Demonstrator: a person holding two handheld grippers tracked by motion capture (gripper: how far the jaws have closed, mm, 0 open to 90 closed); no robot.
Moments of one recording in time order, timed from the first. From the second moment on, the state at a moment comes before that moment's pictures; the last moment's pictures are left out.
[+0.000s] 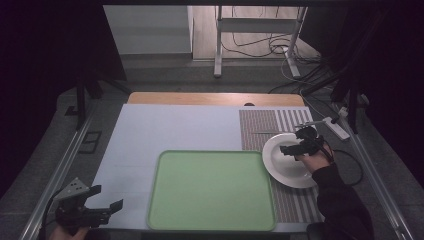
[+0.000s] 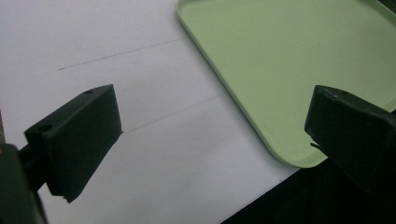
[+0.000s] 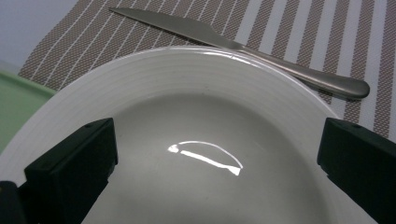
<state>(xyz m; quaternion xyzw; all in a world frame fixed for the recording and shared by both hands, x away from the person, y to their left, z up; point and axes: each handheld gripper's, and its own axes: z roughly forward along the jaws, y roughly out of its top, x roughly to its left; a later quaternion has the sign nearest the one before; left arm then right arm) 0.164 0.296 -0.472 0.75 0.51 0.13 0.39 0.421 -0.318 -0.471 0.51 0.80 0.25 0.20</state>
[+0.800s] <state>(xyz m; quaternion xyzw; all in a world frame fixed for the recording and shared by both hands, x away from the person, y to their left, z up) 0.164 0.295 -0.472 0.76 0.51 0.13 0.39 0.467 -0.334 -0.473 0.54 0.78 0.24 0.22</state>
